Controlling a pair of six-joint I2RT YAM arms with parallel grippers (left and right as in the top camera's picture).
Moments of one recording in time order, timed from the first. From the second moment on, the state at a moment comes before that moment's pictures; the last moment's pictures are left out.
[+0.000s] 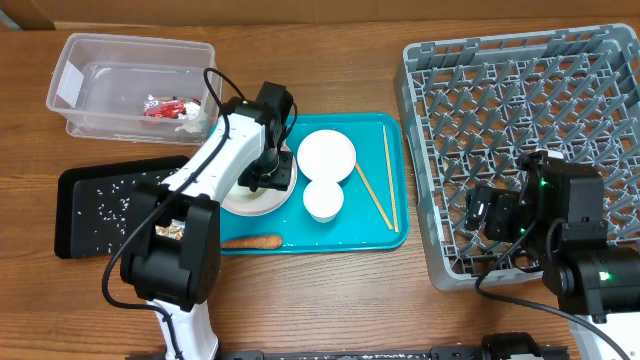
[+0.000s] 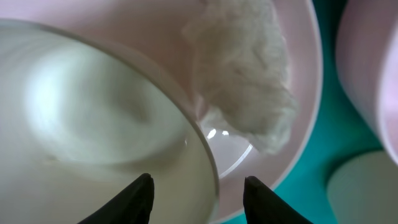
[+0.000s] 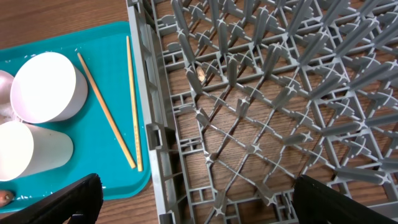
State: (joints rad) left arm -0.31 1.99 1.47 -1.07 -0.03 -0.22; right arm 0.06 0.90 1.02 -1.04 -0.02 0.23
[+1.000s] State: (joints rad) left arm -0.43 1.88 1.44 -1.13 0.19 -0.27; right arm 0.06 0.90 1.02 -1.06 0.08 0.25
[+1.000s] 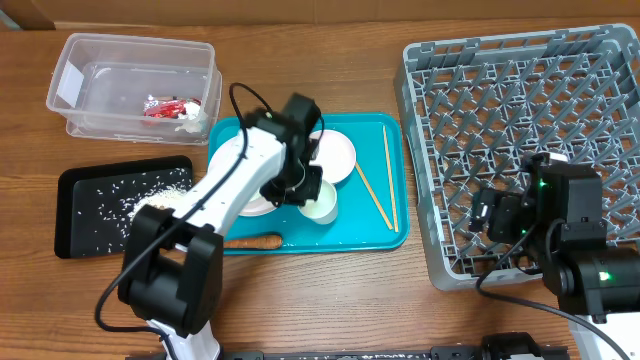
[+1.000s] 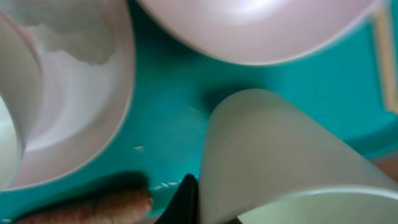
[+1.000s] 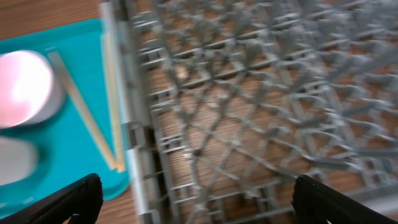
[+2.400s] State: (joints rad) left arm -0.38 1.88 1.68 -0.79 1.31 -0.42; right arm -0.04 1.35 1.03 -0.26 -1.43 -0.03
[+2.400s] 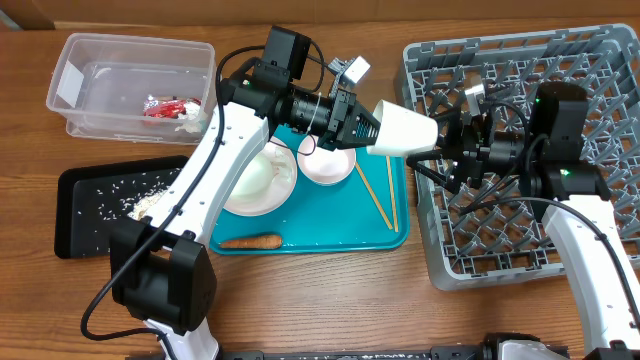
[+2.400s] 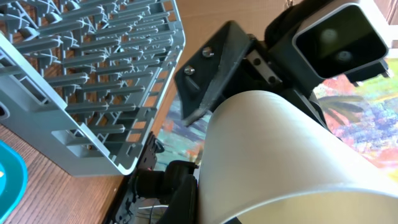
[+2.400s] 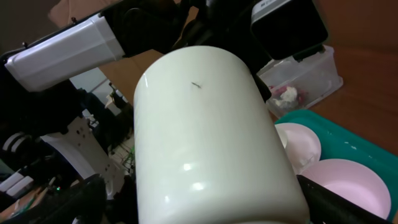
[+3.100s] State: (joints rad) left arm -0.38 1.88 1.68 -0.78 1.31 -0.44; right arm -0.04 1.35 1.03 -0.23 -1.41 -0.03
